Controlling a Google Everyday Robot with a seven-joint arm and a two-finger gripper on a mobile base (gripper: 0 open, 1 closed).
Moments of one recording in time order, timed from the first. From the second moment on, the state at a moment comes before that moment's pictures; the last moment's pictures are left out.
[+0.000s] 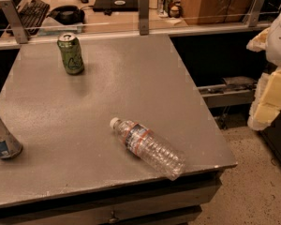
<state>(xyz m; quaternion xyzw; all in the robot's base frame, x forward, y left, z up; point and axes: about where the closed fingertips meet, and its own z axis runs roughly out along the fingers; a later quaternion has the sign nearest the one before) 0.438 -0.217 0.976 -0.60 0.78 -0.03 0.16</state>
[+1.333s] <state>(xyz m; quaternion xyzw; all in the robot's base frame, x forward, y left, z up) 0.423 -0.037 0.917 -0.62 0.77 0.09 0.15</state>
